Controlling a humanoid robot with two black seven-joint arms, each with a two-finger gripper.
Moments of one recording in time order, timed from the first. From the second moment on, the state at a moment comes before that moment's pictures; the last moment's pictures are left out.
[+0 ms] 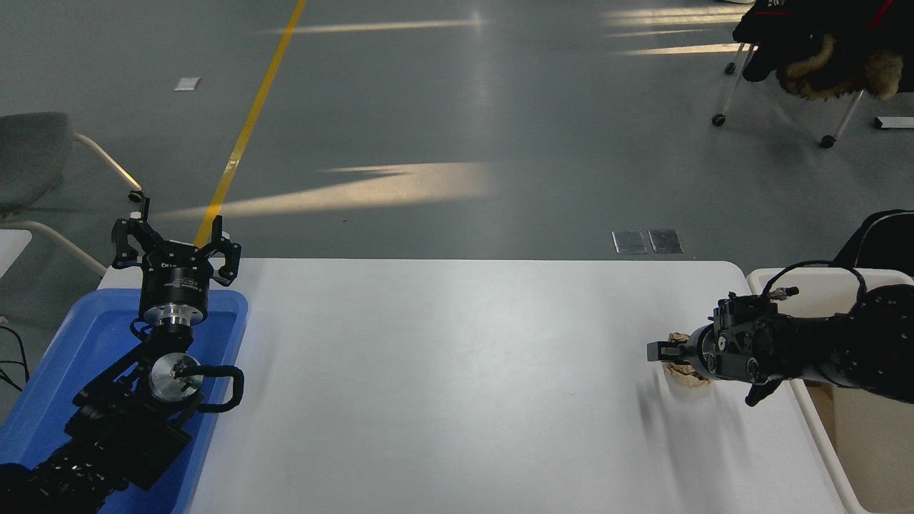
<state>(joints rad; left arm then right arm) -0.61 0.18 -0.96 -0.40 -0.12 -0.53 -0.60 1.14 -0.16 -1.17 0.69 -0.28 0.05 -0.10</state>
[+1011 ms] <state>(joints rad) -0.61 0.18 -0.96 -0.40 -0.12 -0.53 -0.60 1.85 -0.46 -1.24 1.44 -0.30 0.19 -0.14</state>
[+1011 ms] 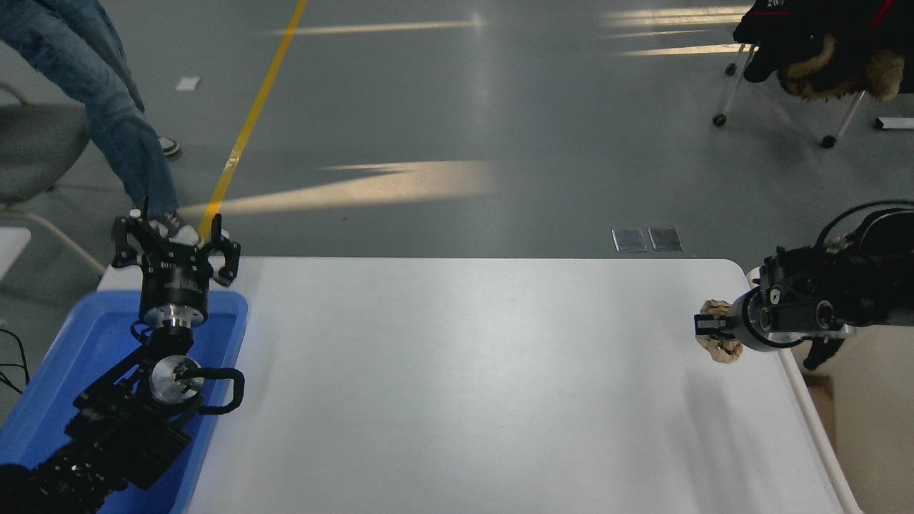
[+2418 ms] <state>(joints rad) -0.61 0.18 -0.96 -0.40 -0.12 -0.53 -0.60 1.76 -0.77 -1.27 1.03 -0.16 0.40 -0.14</state>
